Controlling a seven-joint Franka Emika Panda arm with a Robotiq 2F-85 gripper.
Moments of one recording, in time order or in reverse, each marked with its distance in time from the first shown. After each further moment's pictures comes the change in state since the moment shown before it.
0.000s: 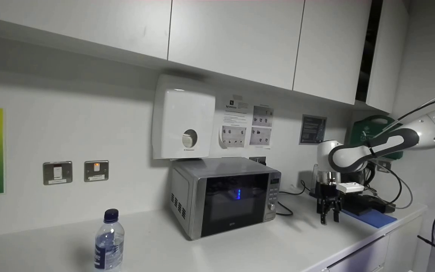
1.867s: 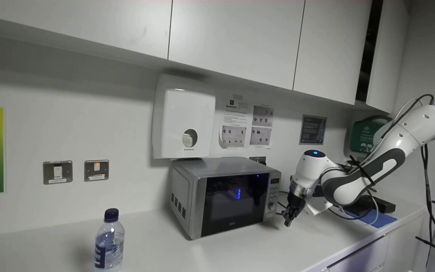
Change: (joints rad) arm 0.069 0.275 0.229 0.094 -0.488 0.575 0.540
